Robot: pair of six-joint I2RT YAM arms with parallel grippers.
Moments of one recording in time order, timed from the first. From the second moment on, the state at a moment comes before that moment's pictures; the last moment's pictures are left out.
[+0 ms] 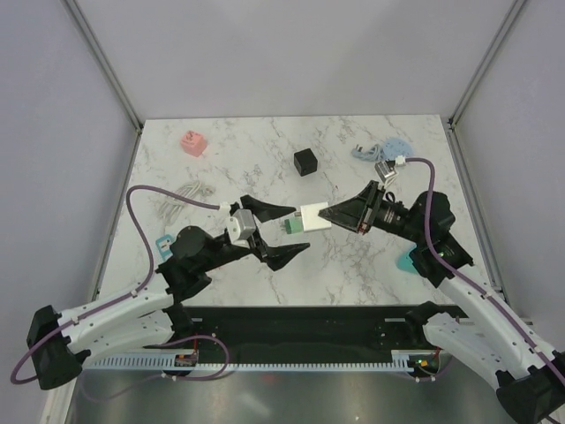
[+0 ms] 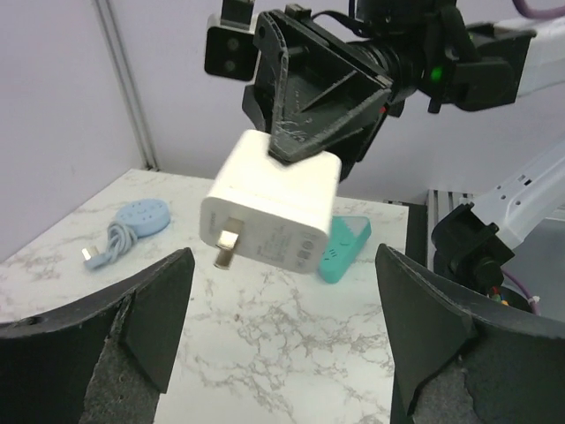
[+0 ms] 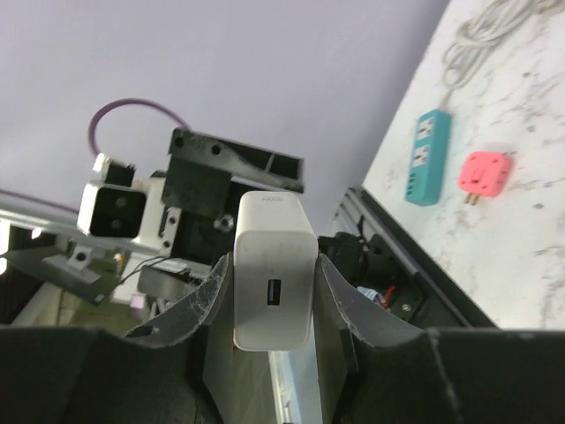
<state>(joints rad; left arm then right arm) -0.95 0.87 0.59 0.58 0.31 -0.01 0.48 0.78 0.68 0.22 -0.68 1.26</state>
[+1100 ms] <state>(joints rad) -0.95 0.59 0.68 -0.29 0.00 -0.09 -0.03 1.35 1.09 -1.11 0.50 0.82</state>
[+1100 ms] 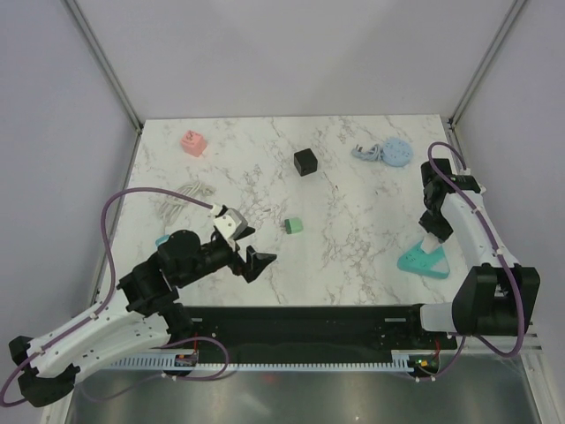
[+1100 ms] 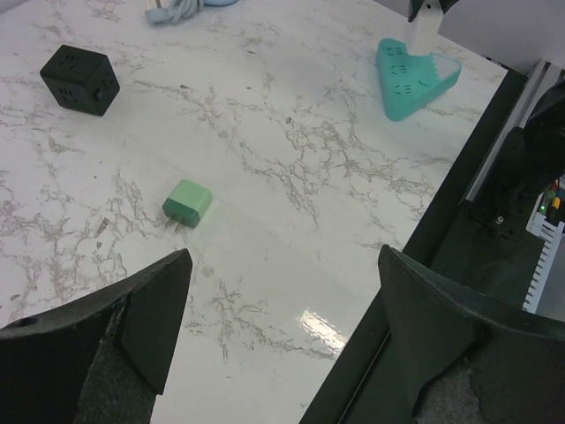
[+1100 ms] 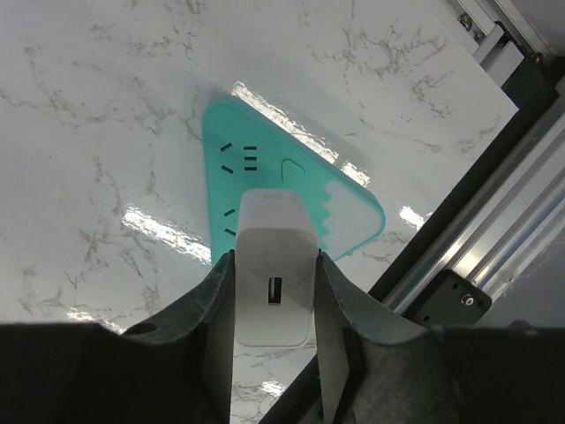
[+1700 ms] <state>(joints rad) -0.95 0.58 0.68 -0.29 0.01 -0.09 -0.10 1.43 1.09 -1.00 0.47 0.75</state>
